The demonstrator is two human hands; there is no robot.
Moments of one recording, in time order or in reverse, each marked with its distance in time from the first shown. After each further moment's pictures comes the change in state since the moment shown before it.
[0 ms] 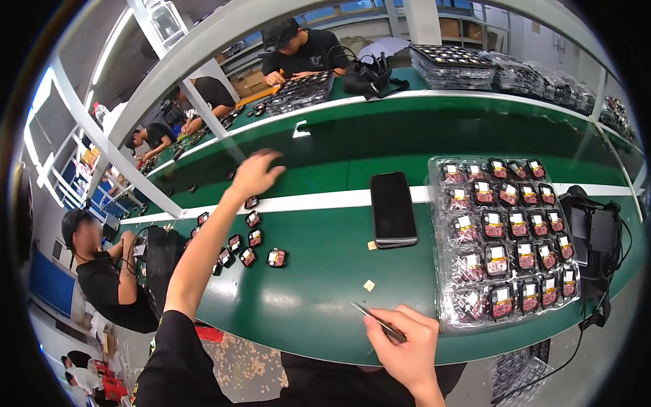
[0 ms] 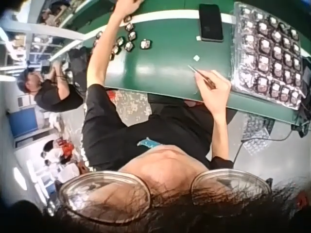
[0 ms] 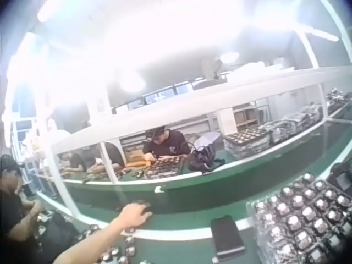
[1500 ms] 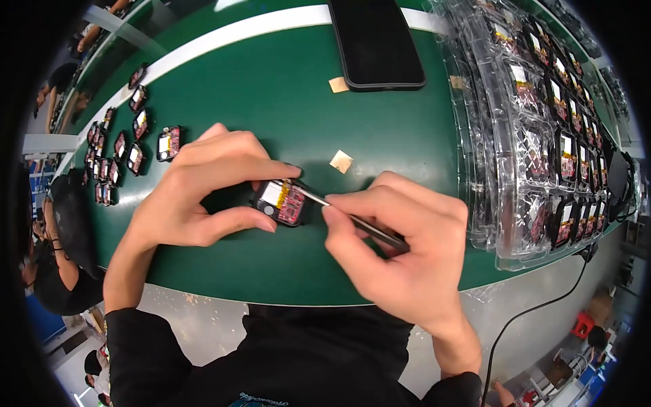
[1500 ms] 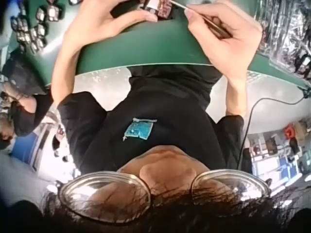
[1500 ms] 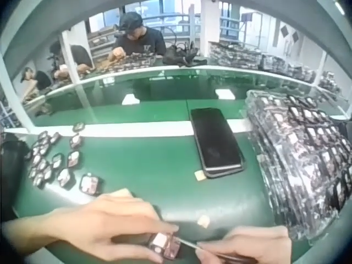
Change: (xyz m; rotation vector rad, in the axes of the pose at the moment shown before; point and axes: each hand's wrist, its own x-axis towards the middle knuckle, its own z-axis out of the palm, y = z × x) left_hand -0.161 0.175 -0.032 -0.891 -0.332 0.521; right_hand 0.027 0.006 0.017 -0.198 -0.172 0.007
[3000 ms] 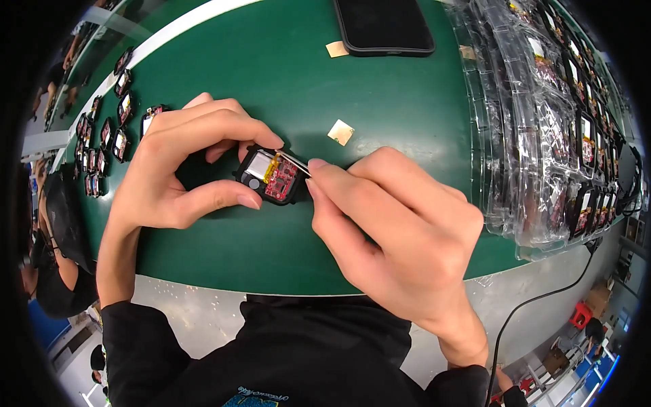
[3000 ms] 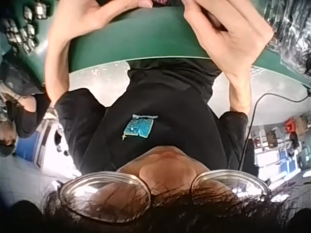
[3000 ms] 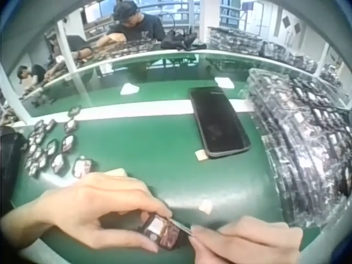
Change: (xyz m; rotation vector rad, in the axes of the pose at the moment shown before) left_hand 0.005 -0.003 -0.003 -0.014 -0.014 -0.063; right_hand -0.005 0.005 0.012 -0.265 0.065 -0.208
